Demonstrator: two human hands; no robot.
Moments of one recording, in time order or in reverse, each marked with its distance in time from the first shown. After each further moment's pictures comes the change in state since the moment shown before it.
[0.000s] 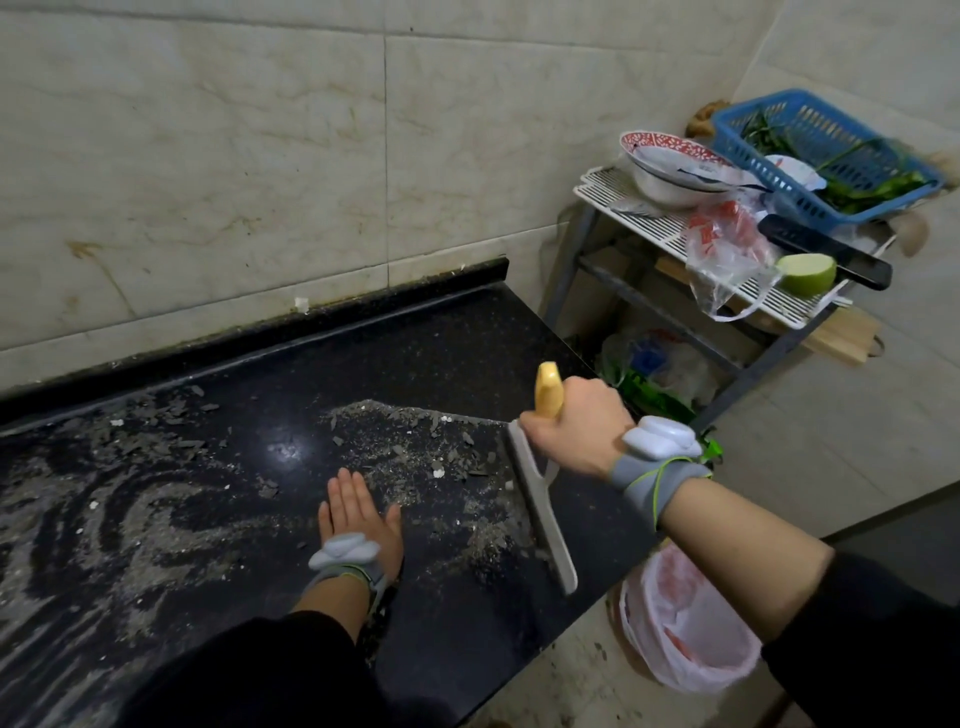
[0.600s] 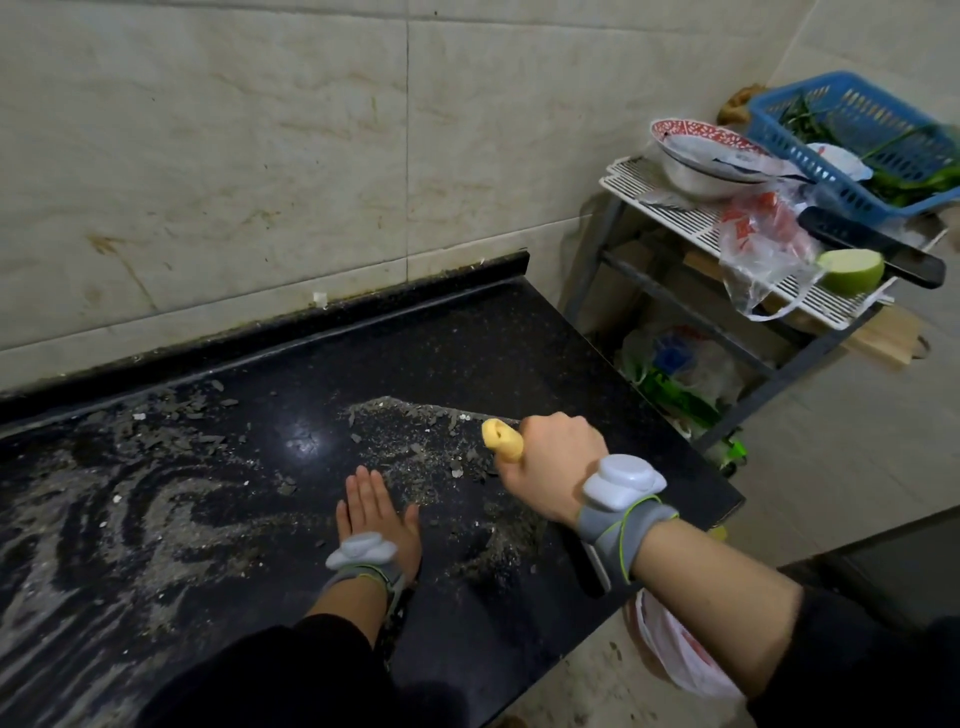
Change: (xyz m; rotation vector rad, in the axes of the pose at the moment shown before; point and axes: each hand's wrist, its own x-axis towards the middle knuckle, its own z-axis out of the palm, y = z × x) left_hand 0.001 -0.001 0.002 -0.030 -0.046 -0.026; right_hand -0.018 -0.036 0.027 -0.178 -0.044 -0.184
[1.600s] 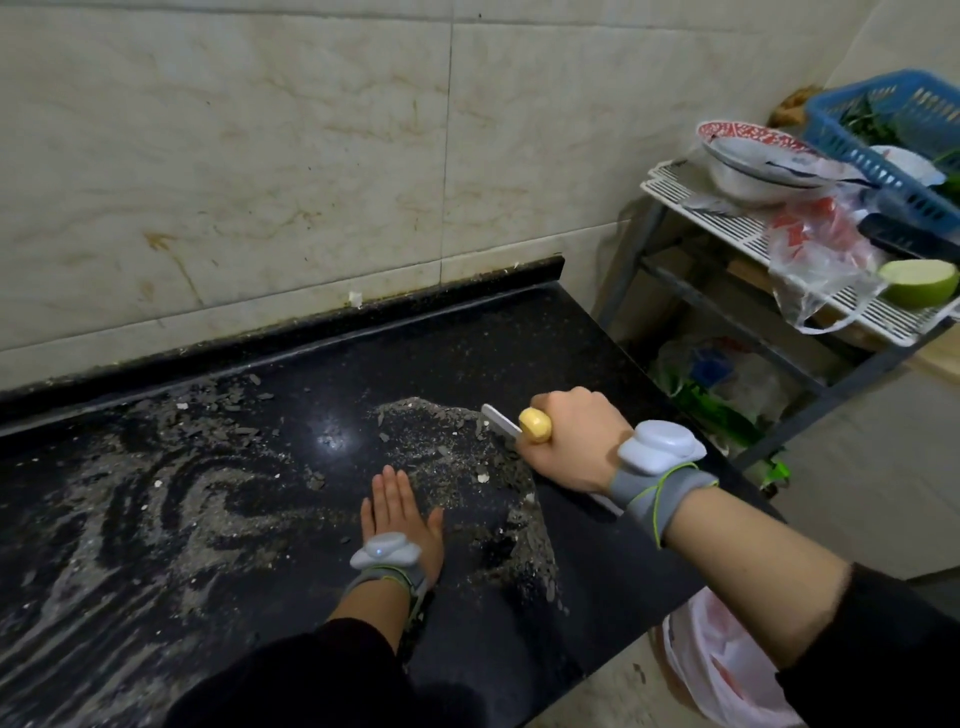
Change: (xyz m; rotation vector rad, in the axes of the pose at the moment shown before) left_hand 0.001 -0.001 -0.005 0.154 -0.120 0.015; right_hand 0.033 0.008 -0.009 0.105 -0.068 -0.131
